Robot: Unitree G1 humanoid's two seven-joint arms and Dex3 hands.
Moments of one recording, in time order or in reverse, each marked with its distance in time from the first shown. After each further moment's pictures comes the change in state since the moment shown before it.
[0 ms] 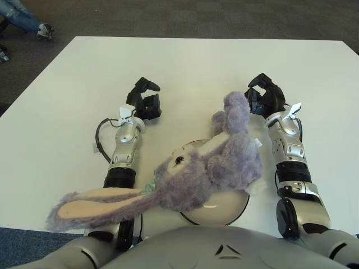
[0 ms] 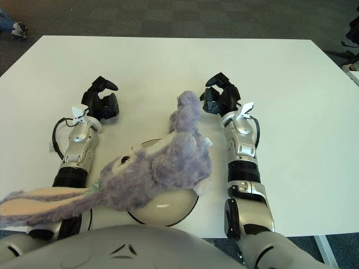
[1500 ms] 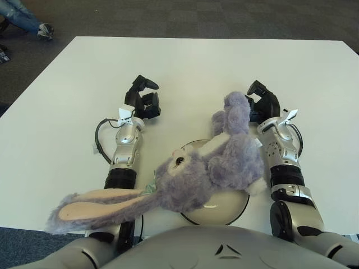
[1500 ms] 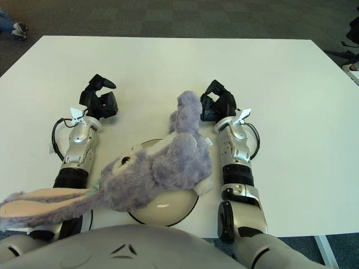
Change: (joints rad) left arm 0.009 -0.012 -0.001 -0.017 0.022 -0.045 0.056; right arm 0.027 0.061 -0.035 -0.001 0.114 0.044 0.037
